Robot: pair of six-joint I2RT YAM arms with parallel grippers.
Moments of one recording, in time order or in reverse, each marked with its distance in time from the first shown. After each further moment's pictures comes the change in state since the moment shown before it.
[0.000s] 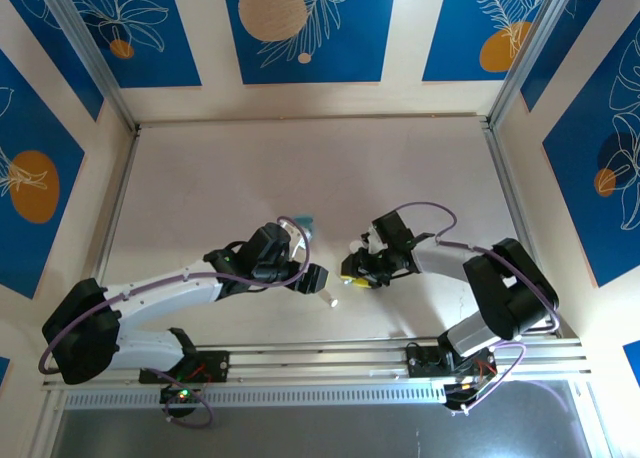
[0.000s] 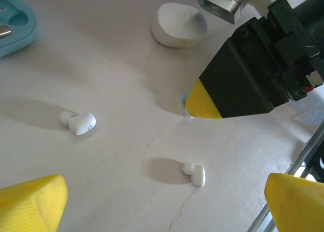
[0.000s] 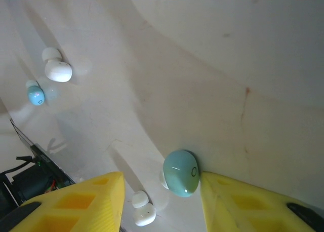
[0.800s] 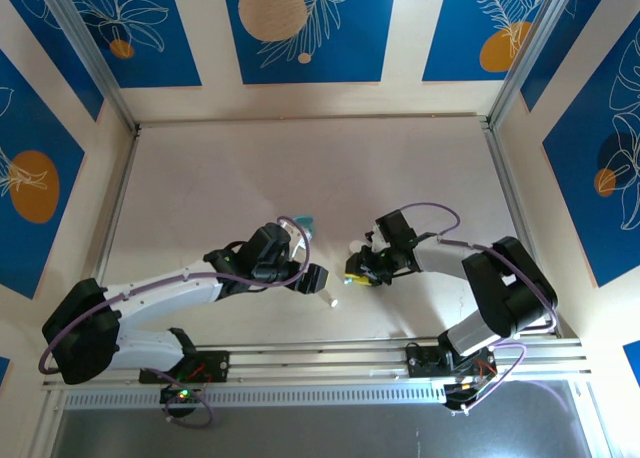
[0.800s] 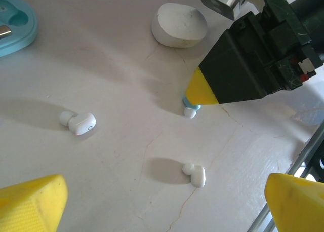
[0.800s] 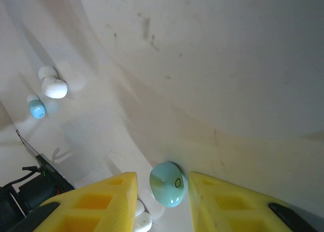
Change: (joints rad) left arm 0.000 0.000 0.000 0.000 0.000 0.000; right arm -0.019 0.021 -0.004 0.026 -0.005 0.022
